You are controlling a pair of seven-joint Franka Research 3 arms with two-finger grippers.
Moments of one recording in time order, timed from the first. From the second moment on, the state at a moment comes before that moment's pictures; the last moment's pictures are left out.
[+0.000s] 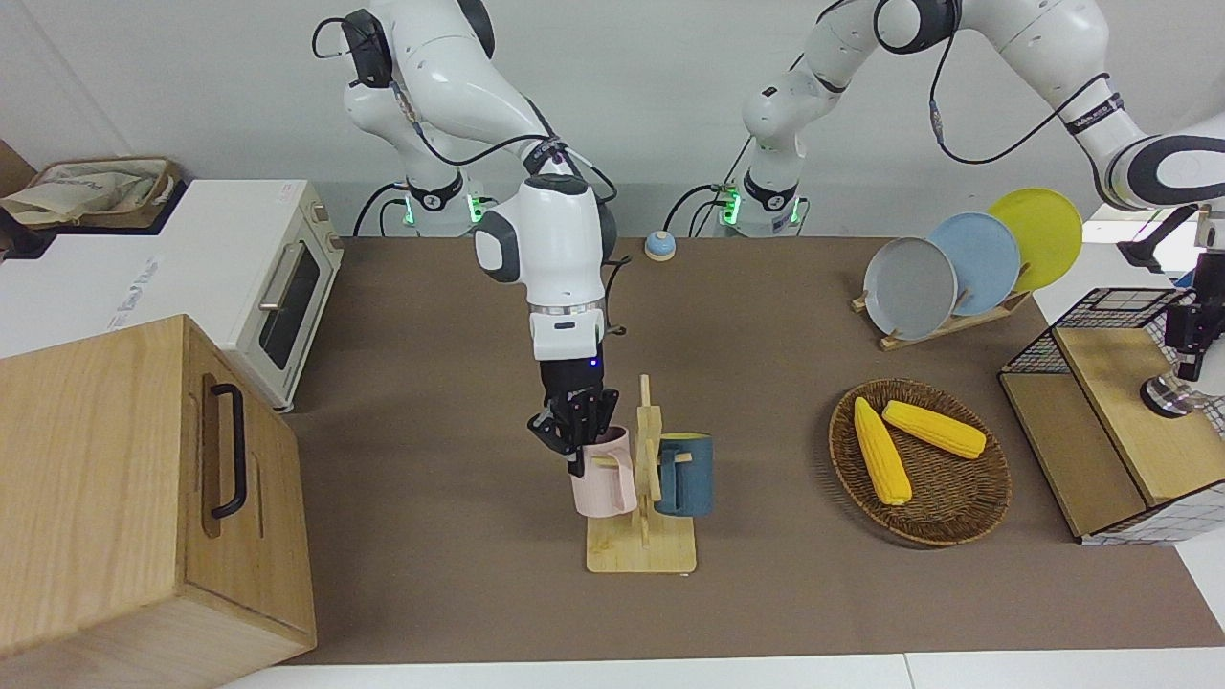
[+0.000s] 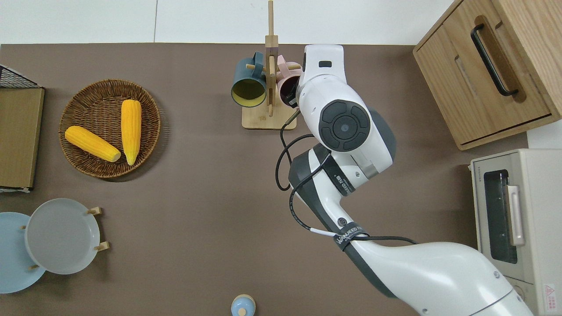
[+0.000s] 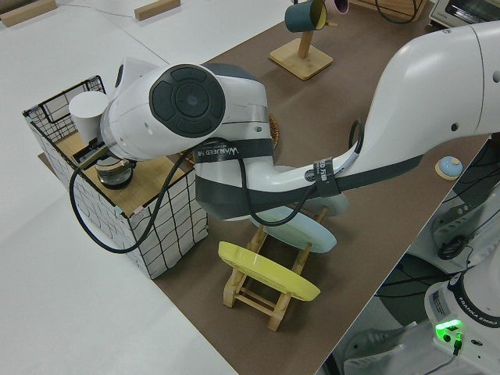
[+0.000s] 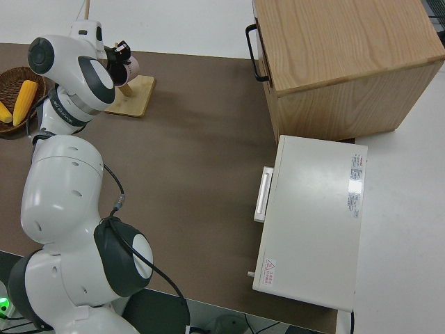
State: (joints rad) left arm 0.58 0.38 0.01 -1.57 -0.70 2.47 1.03; right arm 0.43 0.56 -0.02 -1.39 -0.32 2.51 -0.14
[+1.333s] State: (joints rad) left arm 0.58 0.38 0.01 -1.57 -0.70 2.47 1.02; right arm 0.44 0.56 -0.04 -1.38 -0.31 2.51 -0.14
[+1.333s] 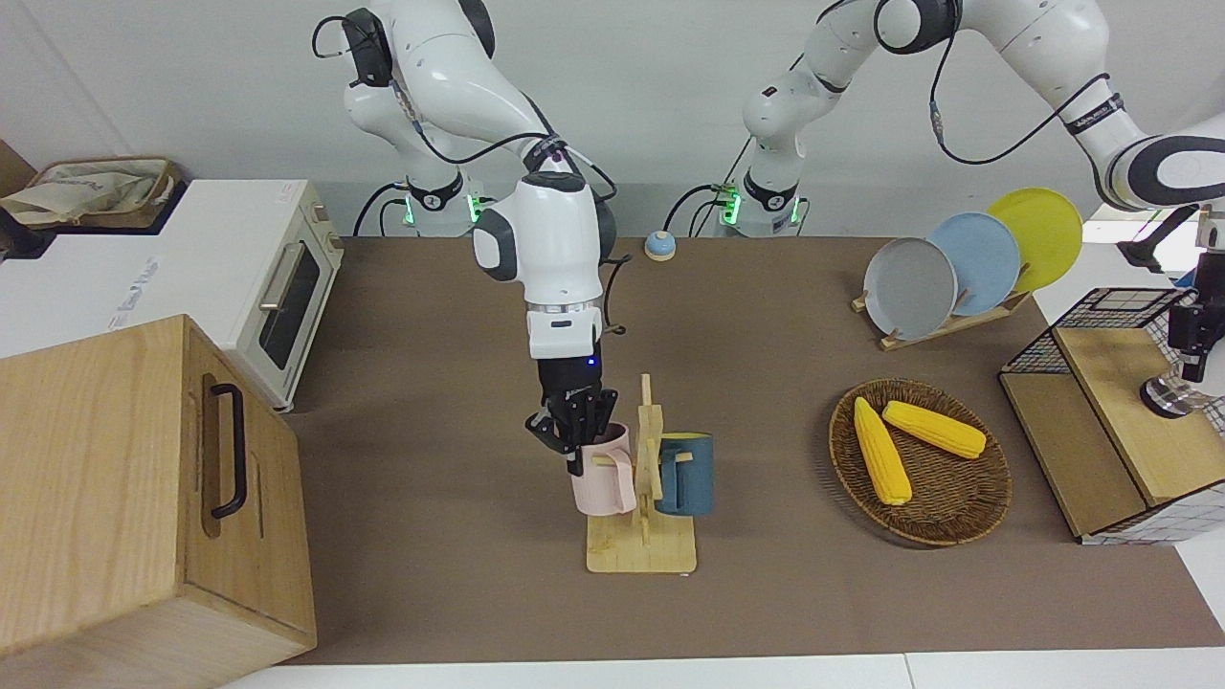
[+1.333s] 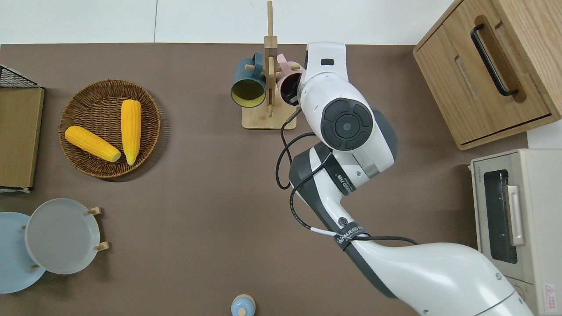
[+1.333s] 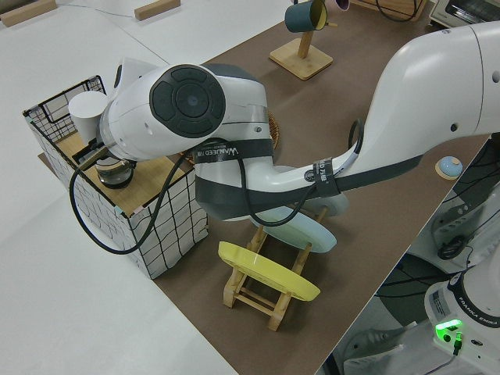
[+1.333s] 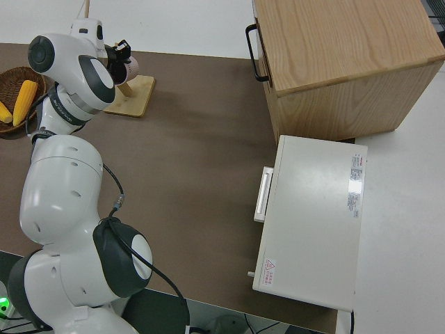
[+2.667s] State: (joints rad) left arm 0.56 0.37 0.00 -1.56 -0.70 2.48 0.97; right arm 0.44 0.54 -0.04 -1.39 -0.30 2.50 -0.14
